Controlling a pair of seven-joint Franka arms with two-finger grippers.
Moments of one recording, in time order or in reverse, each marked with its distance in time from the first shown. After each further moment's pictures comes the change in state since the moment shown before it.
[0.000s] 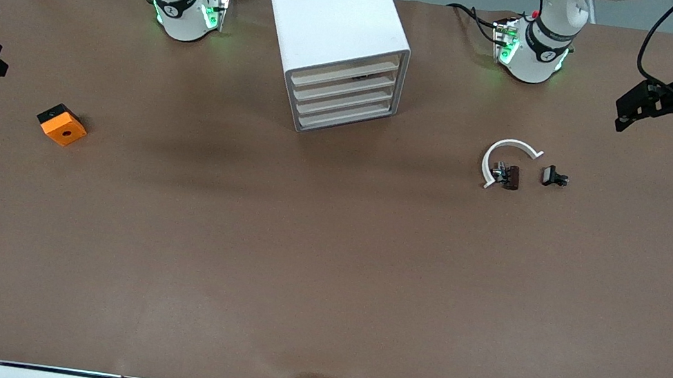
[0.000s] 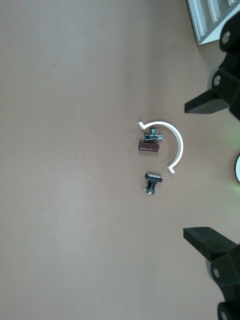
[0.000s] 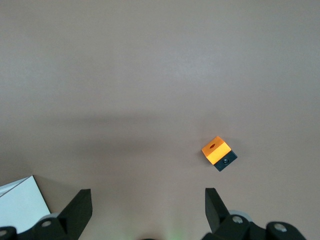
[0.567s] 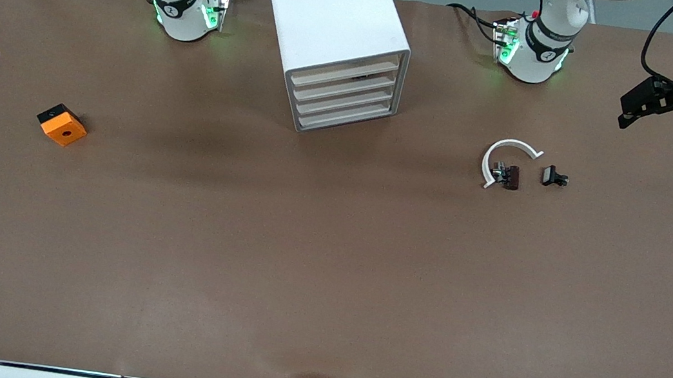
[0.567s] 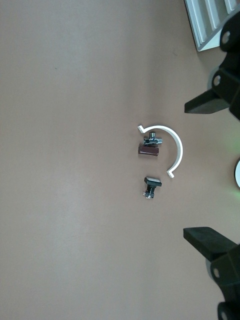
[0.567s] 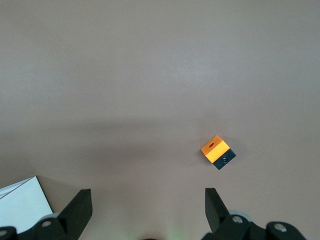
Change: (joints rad) left arm 0.007 0.018 0.016 0.013 -0.027 0.003 0.003; right arm 0.000 -0.044 -0.008 -0.020 0.007 0.009 0.001
